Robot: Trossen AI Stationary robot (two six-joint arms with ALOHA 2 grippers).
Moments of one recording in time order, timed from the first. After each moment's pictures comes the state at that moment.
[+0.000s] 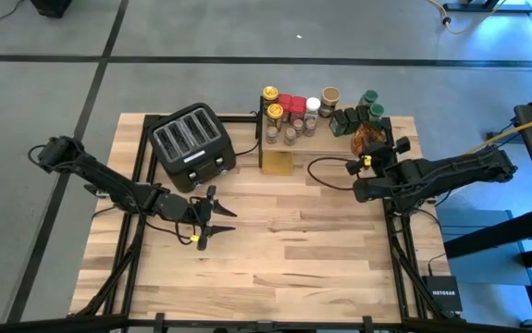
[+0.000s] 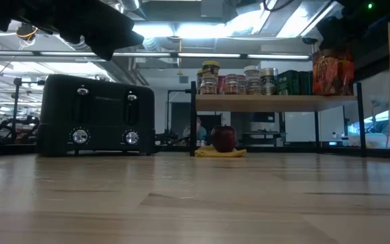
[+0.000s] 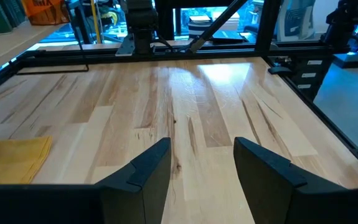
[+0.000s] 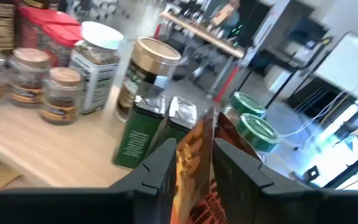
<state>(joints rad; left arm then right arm) -0.37 1.17 0.46 0.44 -0.31 -0.07 0.19 0.91 0.81 -1.18 1.35 0.89</state>
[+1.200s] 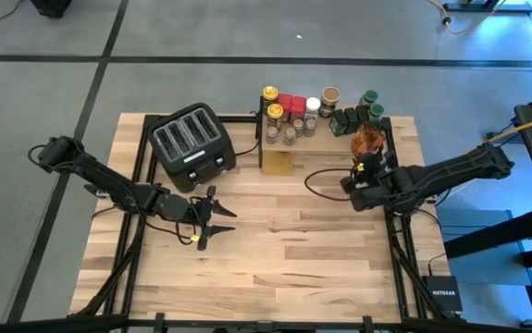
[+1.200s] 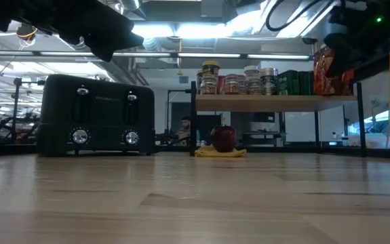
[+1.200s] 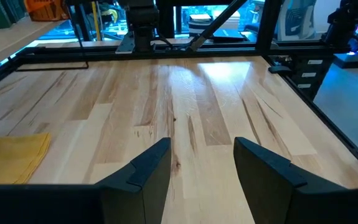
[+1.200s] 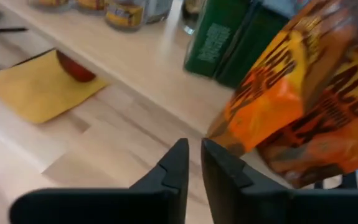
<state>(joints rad) -0.37 1.17 0.46 0.44 -0.31 -0.08 0.26 0.95 0.73 -1.15 1.00 1.07</state>
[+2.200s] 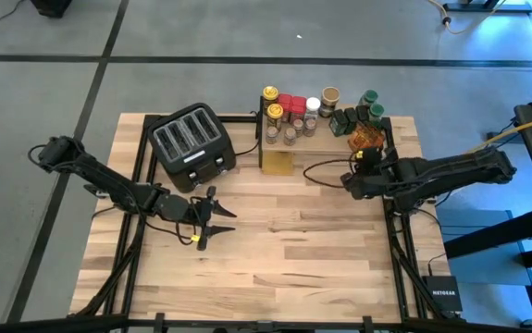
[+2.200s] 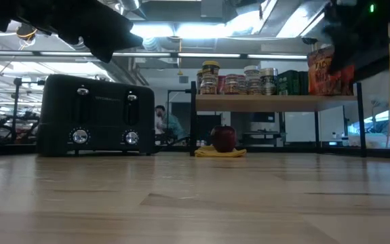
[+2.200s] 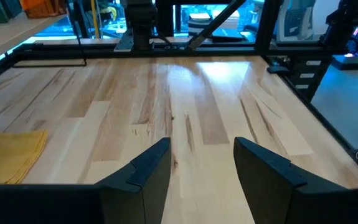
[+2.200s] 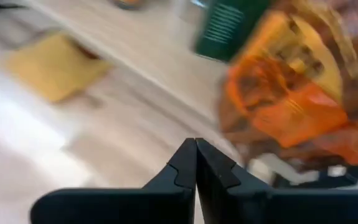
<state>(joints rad) -0.38 1.17 0.46 0.43 -0.31 -0.10 0.16 0.95 0.83 -1.19 0.83 0.99</state>
